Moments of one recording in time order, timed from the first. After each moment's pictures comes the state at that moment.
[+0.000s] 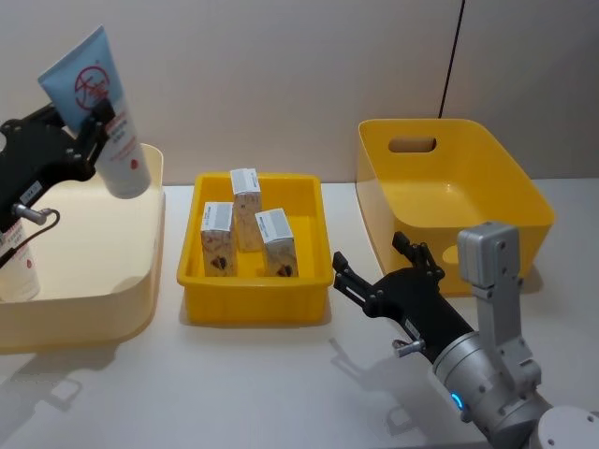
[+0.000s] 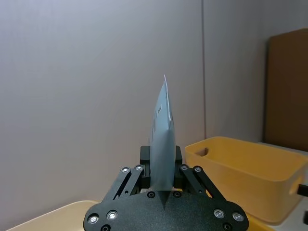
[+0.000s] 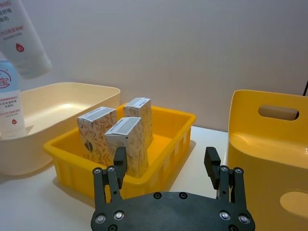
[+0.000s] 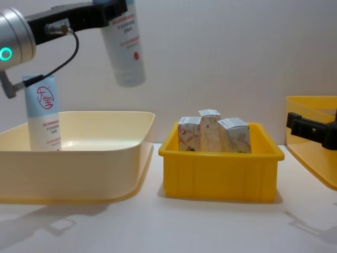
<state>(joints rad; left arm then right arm) -0.45 0.31 0.24 -1.51 -0.50 -0.01 -0.47 -0.01 0.34 -0.23 -1.77 0.29 0.03 0.07</state>
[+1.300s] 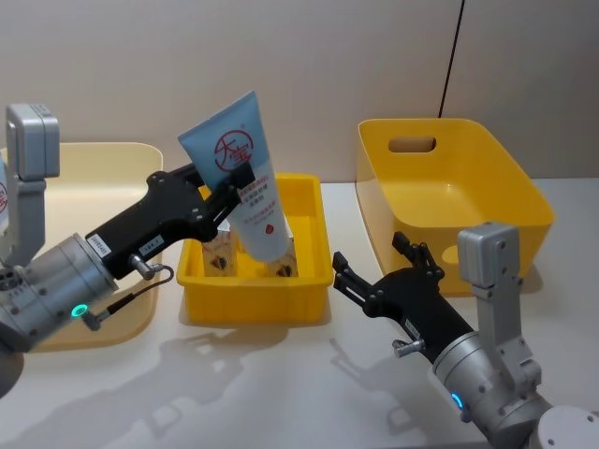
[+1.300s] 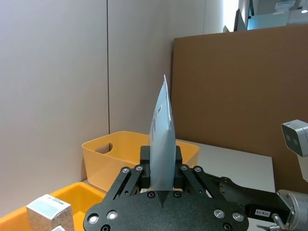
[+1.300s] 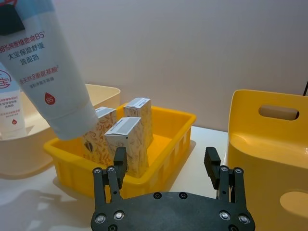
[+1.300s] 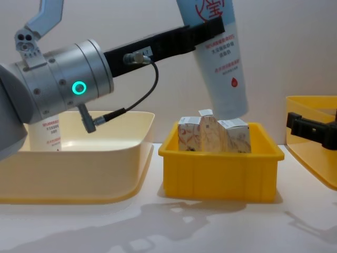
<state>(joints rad) -0.50 0.24 0.41 -1.40 -0.65 -0.01 -0.73 -0.01 0.34 -0.23 -1.77 0.29 0.03 0.07</state>
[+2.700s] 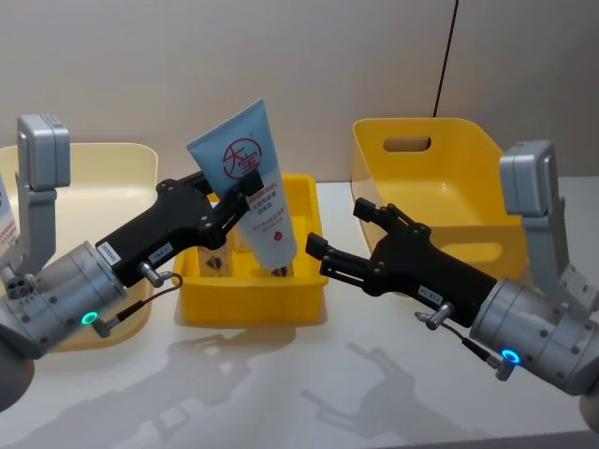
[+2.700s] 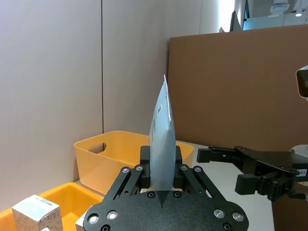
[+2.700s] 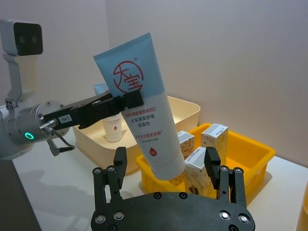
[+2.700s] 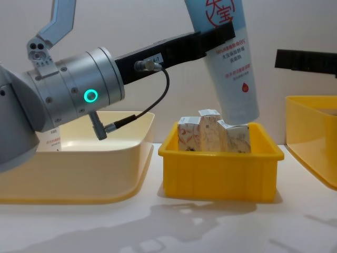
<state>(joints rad) -0.50 0.23 0.42 -1.38 -0.65 -0.03 -0.73 0.05 0.53 -0.16 -1.93 0.58 0.26 0.42</state>
